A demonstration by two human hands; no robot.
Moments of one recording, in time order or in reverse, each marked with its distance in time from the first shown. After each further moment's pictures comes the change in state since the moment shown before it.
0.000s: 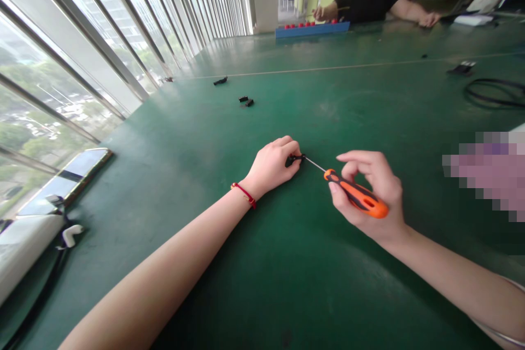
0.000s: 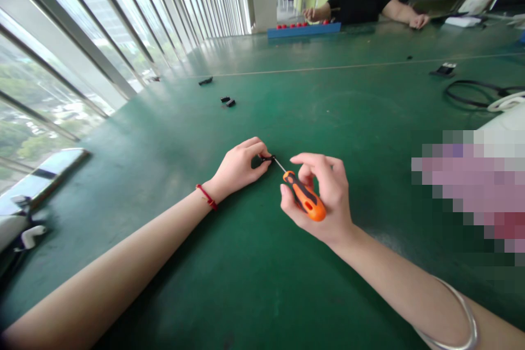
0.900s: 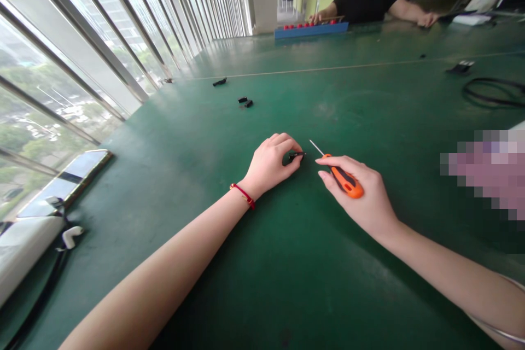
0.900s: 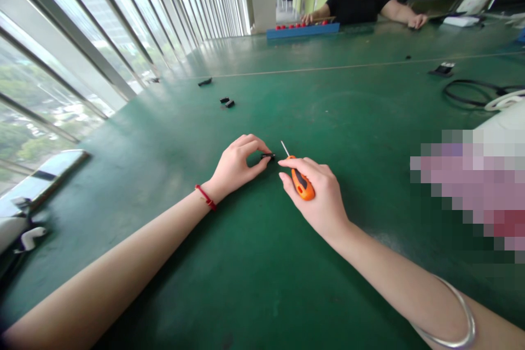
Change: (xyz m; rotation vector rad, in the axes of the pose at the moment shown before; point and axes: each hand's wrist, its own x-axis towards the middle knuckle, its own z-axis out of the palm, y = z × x) left_hand 0.000 -0.001 0.001 -0.020 0.124 0.054; right_hand 0.003 0.005 0.005 0.014 -0.221 0.215
